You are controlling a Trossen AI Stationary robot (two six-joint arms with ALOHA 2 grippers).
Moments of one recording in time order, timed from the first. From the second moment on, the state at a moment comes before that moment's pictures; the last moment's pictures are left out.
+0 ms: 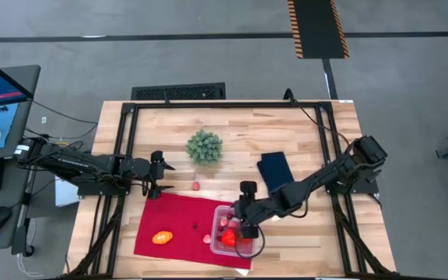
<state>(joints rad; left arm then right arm) -0.09 0.65 0.11 -0.09 -0.12 0.04 0.45 1.74 1.10 -0.14 0.32 0.21</state>
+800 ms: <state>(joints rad) -0.09 0.65 0.11 -0.09 -0.12 0.04 0.44 1.11 0.73 -0.03 0.52 0.11</state>
